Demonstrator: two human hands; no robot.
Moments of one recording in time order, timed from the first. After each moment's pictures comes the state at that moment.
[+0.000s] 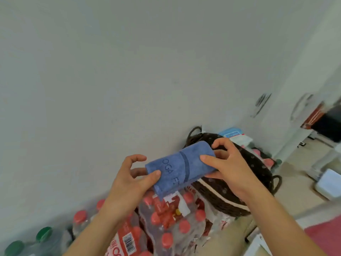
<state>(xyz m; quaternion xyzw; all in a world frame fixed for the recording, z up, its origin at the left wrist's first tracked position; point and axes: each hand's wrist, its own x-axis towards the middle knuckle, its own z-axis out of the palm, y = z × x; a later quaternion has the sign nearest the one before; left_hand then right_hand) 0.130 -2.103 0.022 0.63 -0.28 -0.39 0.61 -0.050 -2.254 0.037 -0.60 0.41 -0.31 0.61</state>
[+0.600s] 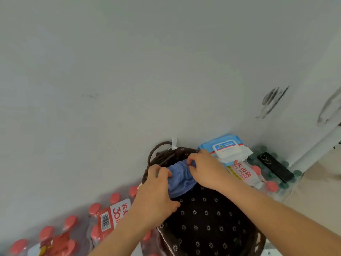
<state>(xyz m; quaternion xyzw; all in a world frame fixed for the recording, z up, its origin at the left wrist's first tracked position) 0.037 -2.309 -0.036 0.83 -0.51 -0.19 0.16 -0.064 -2.468 -0.043 -0.91 0.36 -0.01 0.22</state>
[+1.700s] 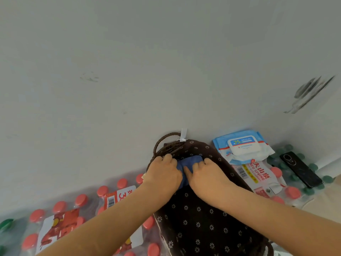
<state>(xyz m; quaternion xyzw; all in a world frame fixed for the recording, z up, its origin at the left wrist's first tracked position) 0.048 -2.355 -0.044 0.73 -0.63 0.00 -0.25 -0.059 -2.452 -0.060 -0.98 0.07 0.15 -0.10</state>
